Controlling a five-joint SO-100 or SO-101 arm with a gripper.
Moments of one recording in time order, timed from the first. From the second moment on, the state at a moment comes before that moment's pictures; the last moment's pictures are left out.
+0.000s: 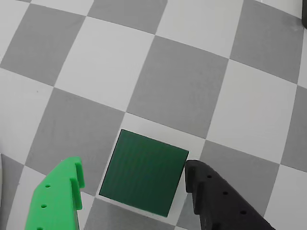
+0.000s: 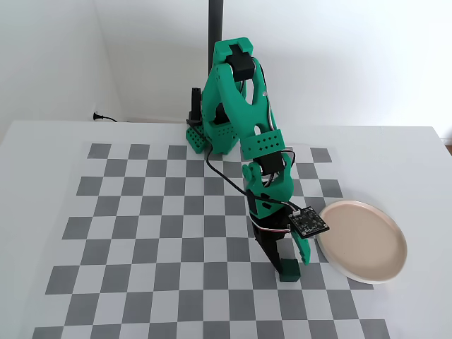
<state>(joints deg) -24.5 84.5 117.5 15.5 -85.2</state>
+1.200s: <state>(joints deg) -25.8 76.5 117.3 9.2 -86.0</state>
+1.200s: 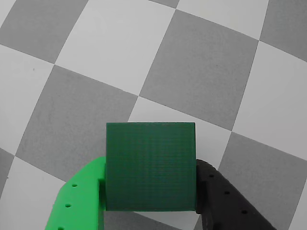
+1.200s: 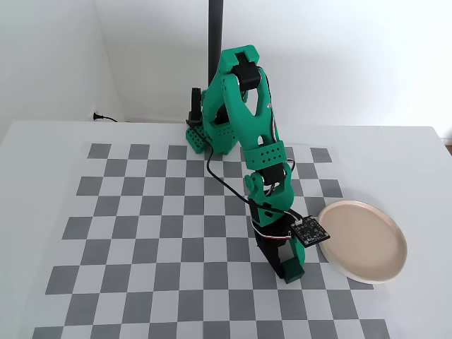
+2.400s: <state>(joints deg) -42.5 97.6 114.6 27.2 -86.8</state>
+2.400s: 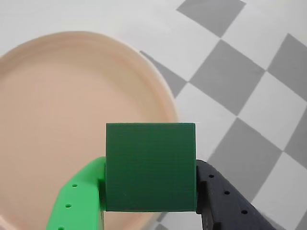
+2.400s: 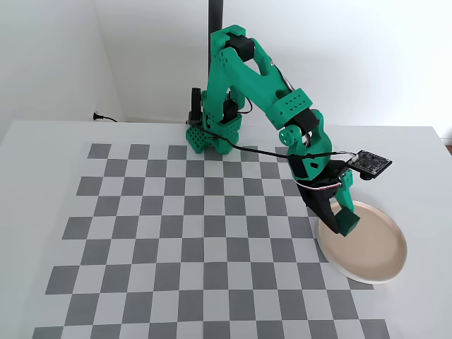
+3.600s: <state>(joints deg) -48.8 70.7 83.7 36.4 -78.7</state>
